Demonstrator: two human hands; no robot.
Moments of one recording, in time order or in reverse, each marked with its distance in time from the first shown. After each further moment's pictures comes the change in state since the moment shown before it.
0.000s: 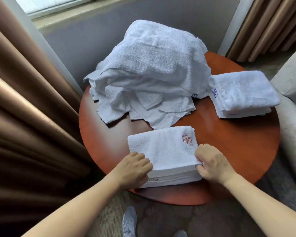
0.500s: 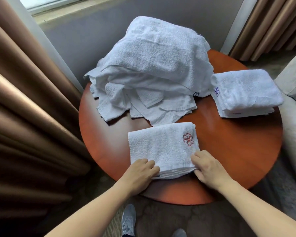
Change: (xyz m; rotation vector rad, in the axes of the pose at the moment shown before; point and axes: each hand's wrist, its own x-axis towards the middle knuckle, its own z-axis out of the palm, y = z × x) left_hand 0.002 0.023 0.041 -0.053 0.027 -0.135; right_hand -0.018 0.002 0.030 -0.013 -0.105 0.056
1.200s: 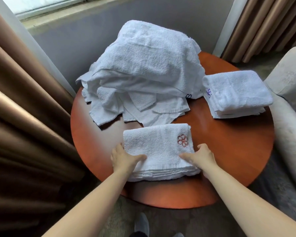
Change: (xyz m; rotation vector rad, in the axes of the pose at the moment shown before) left_hand 0.041 -0.020 -0.016 -0.650 0.053 -1.395; right_hand 0.047 0.001 -0.011 0.577 -0.132 1.190
